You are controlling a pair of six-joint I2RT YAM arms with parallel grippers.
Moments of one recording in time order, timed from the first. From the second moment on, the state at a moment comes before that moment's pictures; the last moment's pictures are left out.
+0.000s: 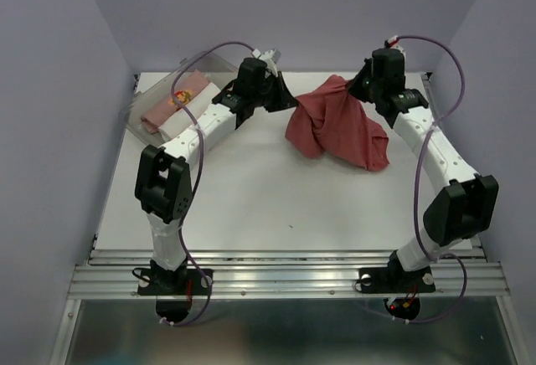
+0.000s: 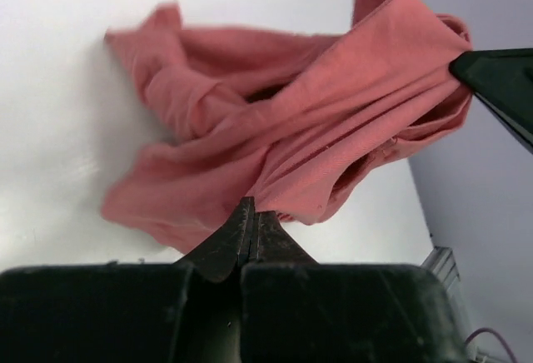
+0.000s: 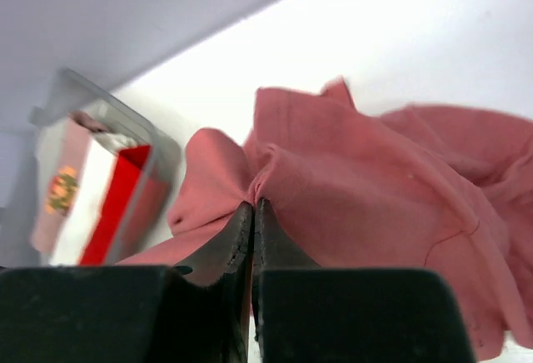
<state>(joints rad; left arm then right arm) -0.52 1.90 1.63 -0.22 0.31 -0.62 0.24 1.61 1.53 -0.40 0.15 0.64</state>
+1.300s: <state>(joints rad) -0.46 1.61 1.09 -0.16 0.29 -0.61 0.33 1.56 1.07 -0.37 0.02 0.50</state>
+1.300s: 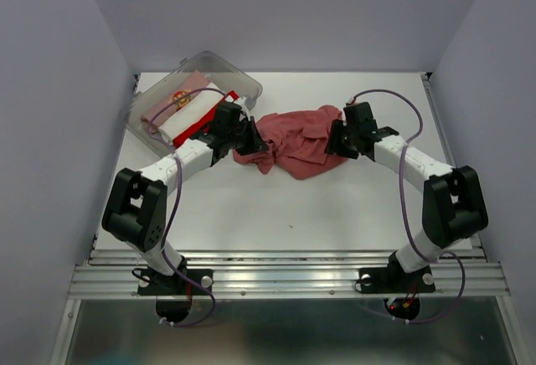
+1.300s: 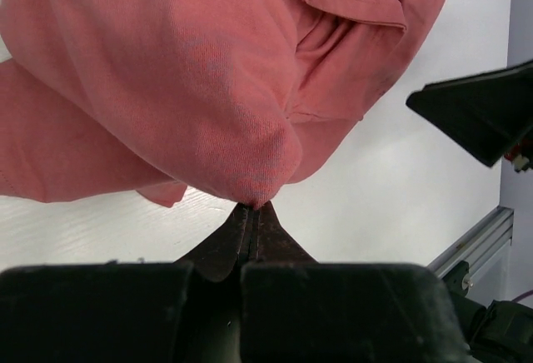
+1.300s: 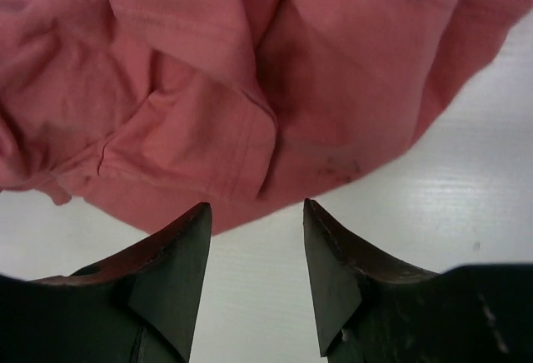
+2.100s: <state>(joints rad) -0.46 1.60 1.21 -0.27 0.23 -0.57 0.32 1.73 1.33 -0.36 0.16 0.45</state>
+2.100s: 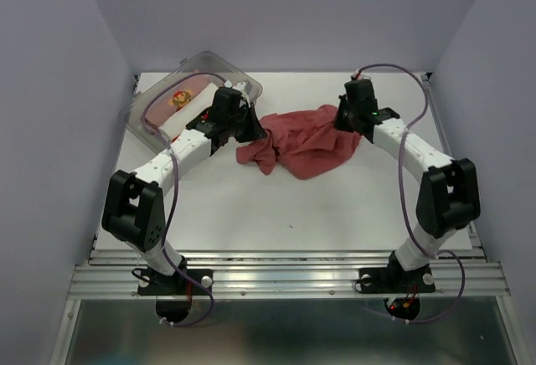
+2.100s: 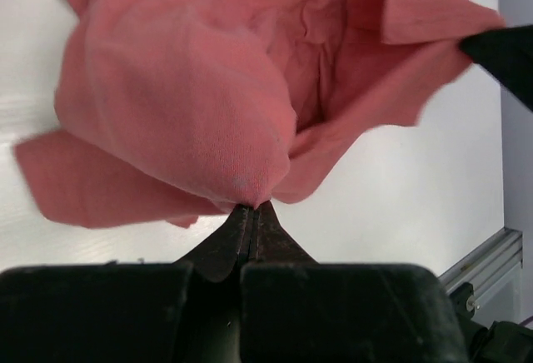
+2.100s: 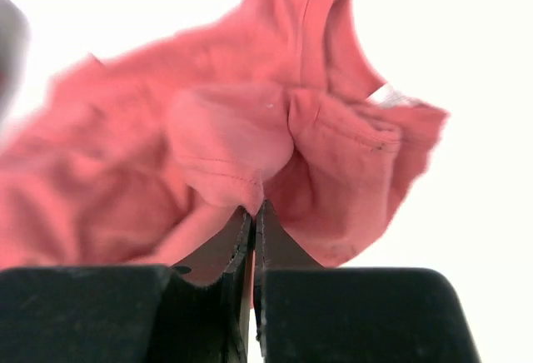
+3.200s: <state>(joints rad) -0.43 2.16 2.32 -0.52 0.17 -0.42 0.22 0.73 0.85 -0.73 0.52 0.73</state>
